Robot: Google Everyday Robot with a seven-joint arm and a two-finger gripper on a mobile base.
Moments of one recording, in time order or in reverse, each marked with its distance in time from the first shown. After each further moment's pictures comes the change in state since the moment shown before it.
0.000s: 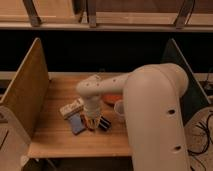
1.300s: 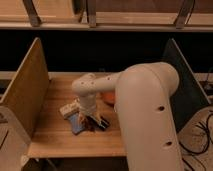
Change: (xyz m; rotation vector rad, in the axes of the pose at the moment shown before) arm -0.007 0.032 -0.013 0.008 -0.038 -0.034
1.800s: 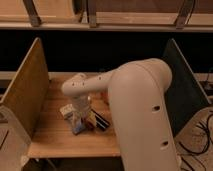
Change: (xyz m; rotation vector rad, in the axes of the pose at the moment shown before) arm 0.016 0.015 0.002 0.037 0.007 -0.016
